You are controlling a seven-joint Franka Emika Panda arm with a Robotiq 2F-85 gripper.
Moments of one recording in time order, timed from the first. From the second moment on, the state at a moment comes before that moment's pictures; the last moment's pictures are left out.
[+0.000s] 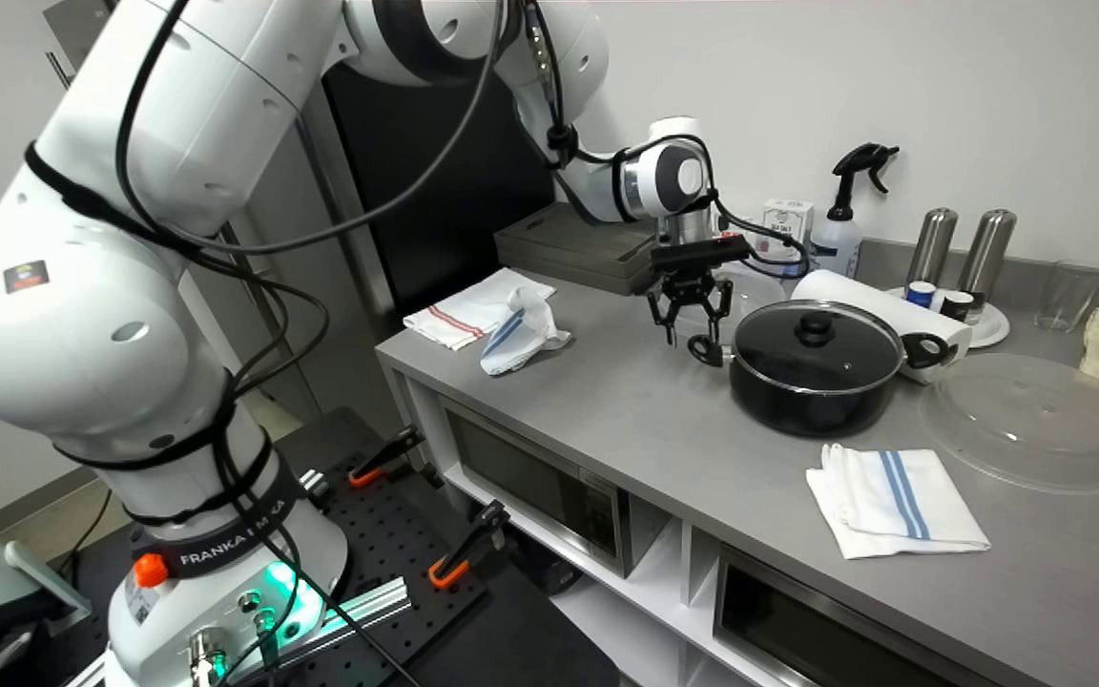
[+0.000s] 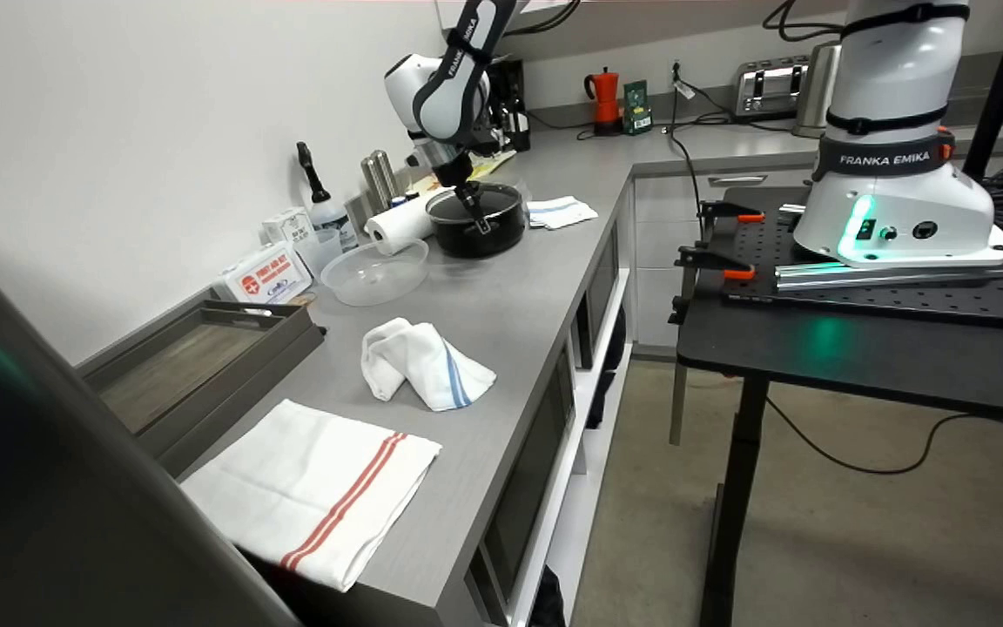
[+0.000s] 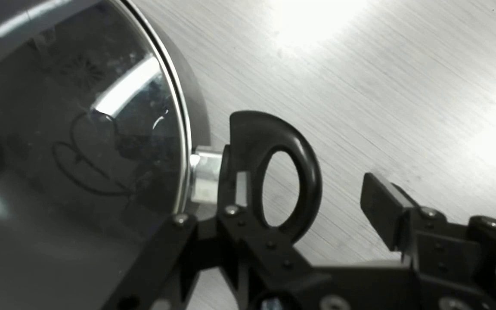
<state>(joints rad) -0.06 0.86 0.01 -1.53 -0.36 2.25 -0.53</state>
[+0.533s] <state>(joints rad) -0.06 0.84 0.01 -1.54 -0.35 2.25 -0.53</state>
